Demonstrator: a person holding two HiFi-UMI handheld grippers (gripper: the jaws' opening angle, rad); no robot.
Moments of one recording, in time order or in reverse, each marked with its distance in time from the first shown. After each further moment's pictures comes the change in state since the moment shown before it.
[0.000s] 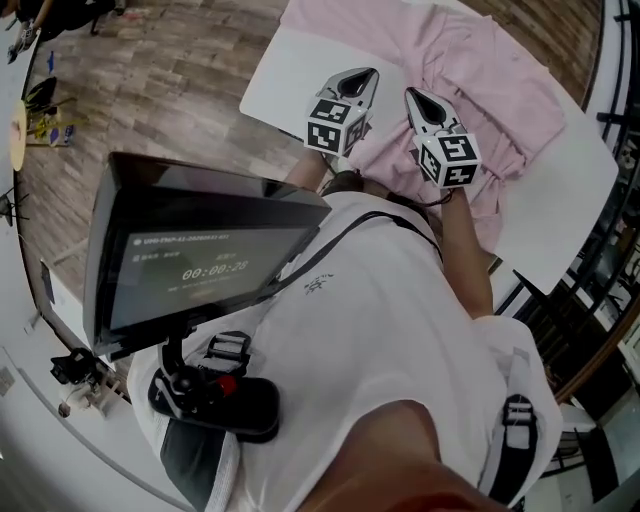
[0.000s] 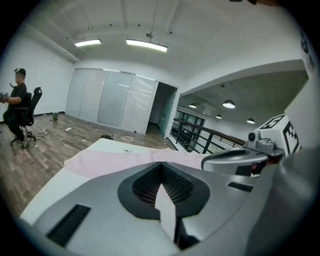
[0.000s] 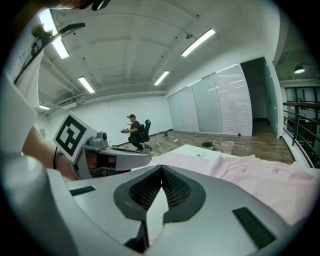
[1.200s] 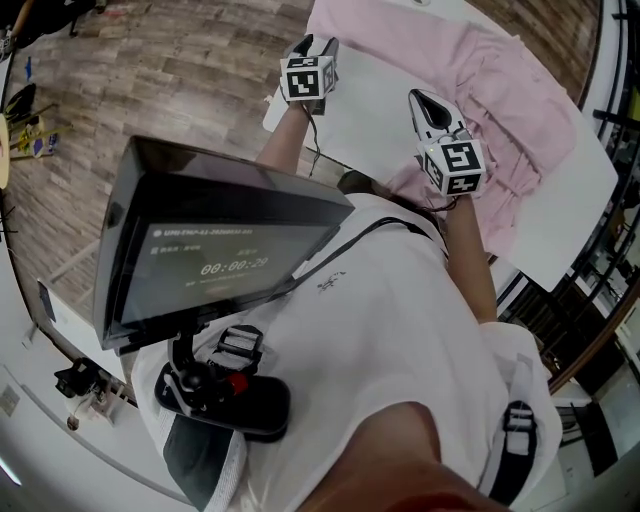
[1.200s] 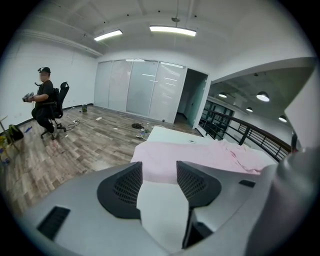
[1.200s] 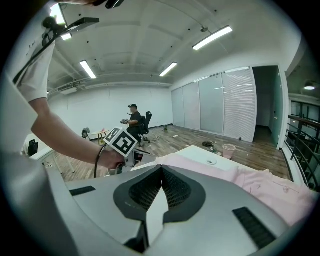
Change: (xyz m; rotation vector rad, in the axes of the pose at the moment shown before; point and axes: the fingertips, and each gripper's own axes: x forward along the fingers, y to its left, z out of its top) left arm 0.031 0.294 -0.035 -0.117 0.151 0.273; right arm 0.124 0.047 0.025 -0.094 0.096 -0.032
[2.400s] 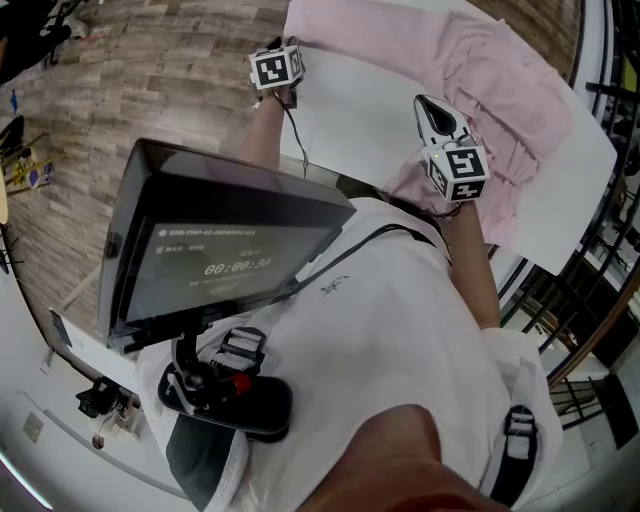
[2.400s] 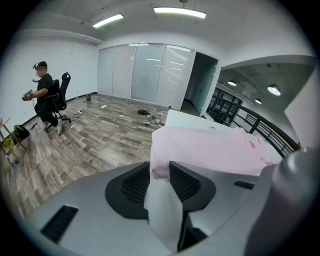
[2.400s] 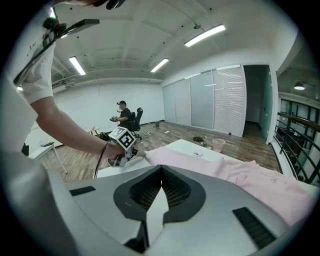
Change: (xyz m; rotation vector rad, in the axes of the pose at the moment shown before) left arm 0.014 0.053 -0.009 -0.016 0.137 0.067; right arm -0.041 -0.011 -0.008 0.024 0.029 -0.108
